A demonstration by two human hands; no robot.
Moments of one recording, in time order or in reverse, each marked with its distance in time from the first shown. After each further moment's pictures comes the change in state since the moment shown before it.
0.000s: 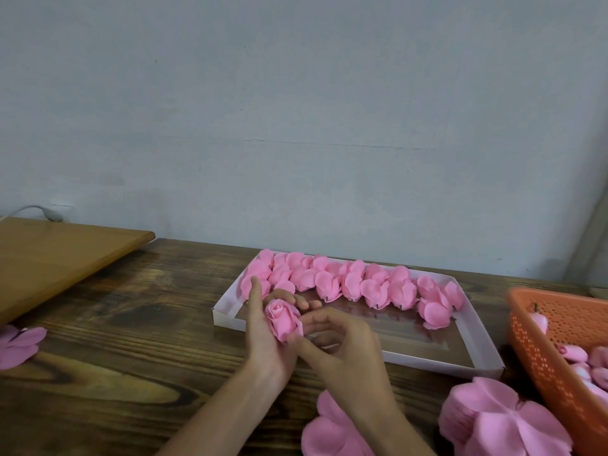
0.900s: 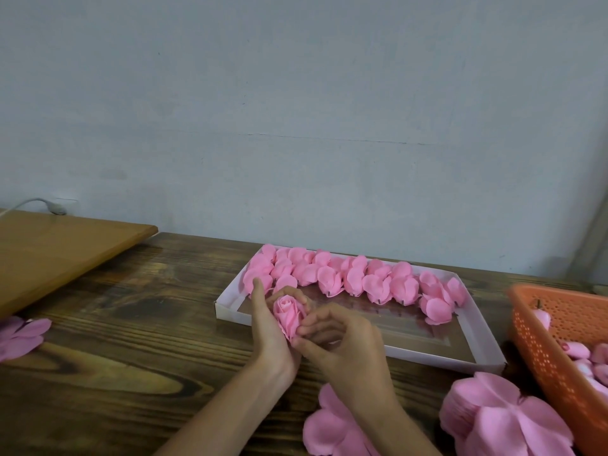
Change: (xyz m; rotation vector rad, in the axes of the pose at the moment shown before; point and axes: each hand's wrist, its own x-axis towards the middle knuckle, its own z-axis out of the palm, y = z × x) left_hand -0.002 -0.006 0.003 0.084 0.156 -0.015; right_hand 0.004 0.015 0.001 -0.043 0.013 -0.067
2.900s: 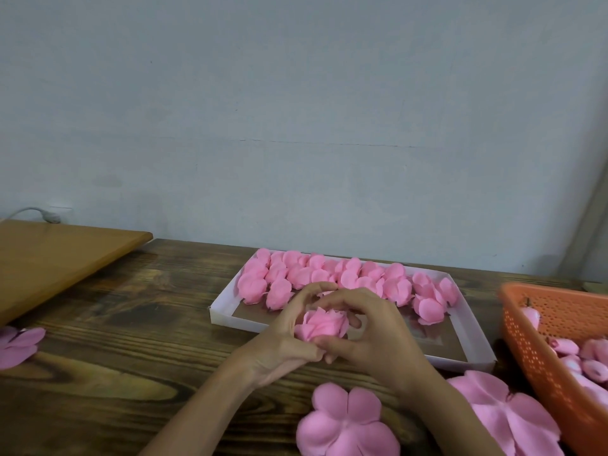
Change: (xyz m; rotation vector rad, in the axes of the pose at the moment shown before) left_hand -0.007 0.015 -0.013 0.406 -0.849 -0.132; right_hand 0.023 0.000 -0.059 -0.295 -0.131 -0.275
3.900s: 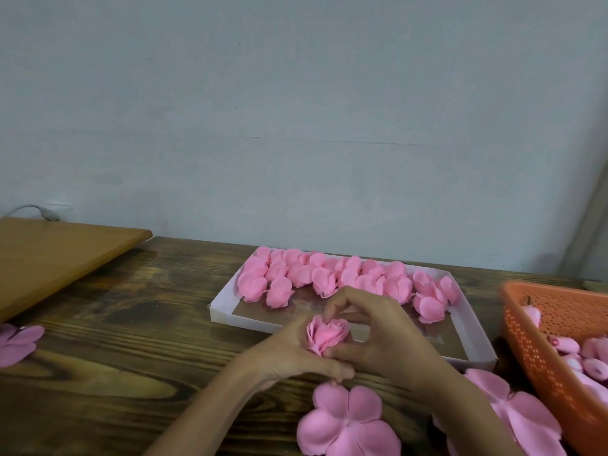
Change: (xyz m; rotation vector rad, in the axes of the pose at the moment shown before) left_hand 0.002 -0.004 0.005 0.307 -0.030 -0.045; right_hand 0.001 -0.001 -0.013 0.106 -0.143 -0.064
